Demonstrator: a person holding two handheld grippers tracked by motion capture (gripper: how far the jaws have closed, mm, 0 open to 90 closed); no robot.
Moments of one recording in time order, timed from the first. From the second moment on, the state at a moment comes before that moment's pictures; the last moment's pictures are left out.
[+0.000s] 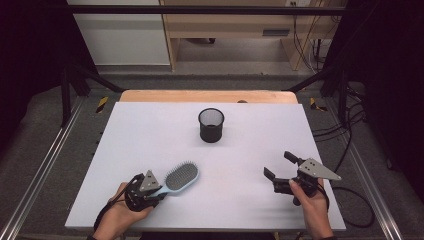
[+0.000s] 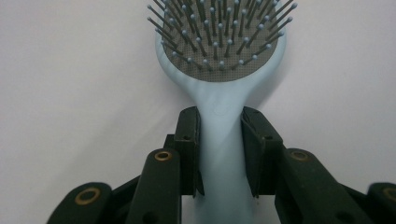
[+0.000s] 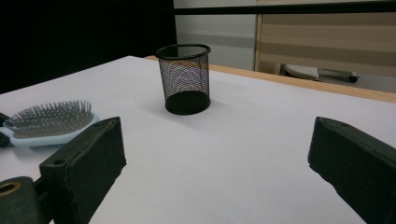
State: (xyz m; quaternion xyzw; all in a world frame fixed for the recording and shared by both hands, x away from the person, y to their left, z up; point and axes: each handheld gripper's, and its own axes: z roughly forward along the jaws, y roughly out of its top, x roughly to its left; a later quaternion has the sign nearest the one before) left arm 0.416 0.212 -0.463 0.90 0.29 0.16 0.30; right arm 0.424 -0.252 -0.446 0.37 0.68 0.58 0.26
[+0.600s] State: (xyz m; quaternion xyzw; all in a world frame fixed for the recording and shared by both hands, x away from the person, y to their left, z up) left arm 0.438 0.174 -0.456 0.85 0.26 0.21 0.41; right arm 0.426 -0.235 -0.449 0.38 0.69 0.57 0.22
